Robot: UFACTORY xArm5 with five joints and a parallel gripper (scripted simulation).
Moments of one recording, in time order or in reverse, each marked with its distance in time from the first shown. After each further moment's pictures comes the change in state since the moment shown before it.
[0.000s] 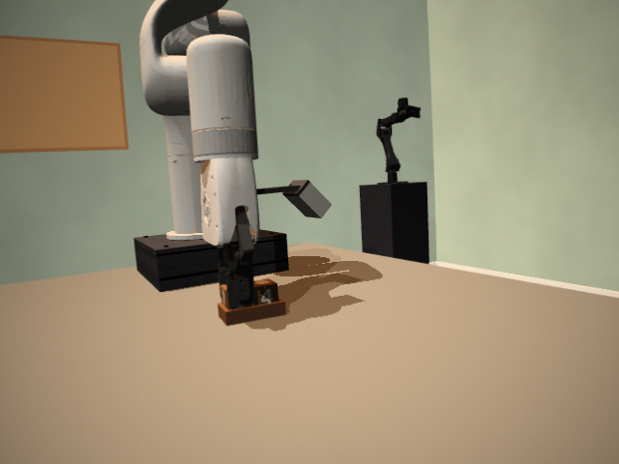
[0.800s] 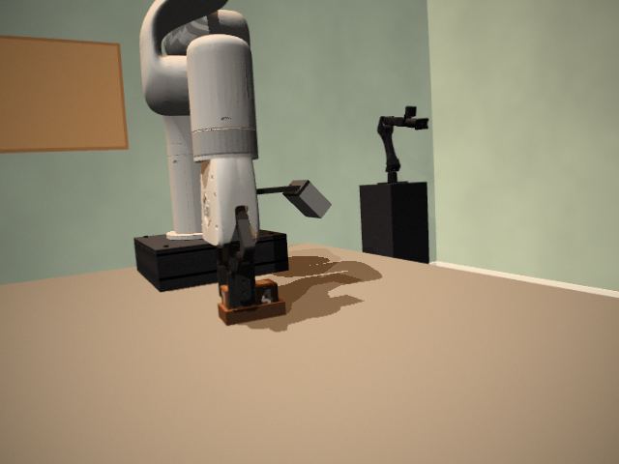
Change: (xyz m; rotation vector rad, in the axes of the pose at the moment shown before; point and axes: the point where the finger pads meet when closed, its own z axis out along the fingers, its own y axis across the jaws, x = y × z) arm 0.000 0.000 0.000 0.000 0.000 0.000
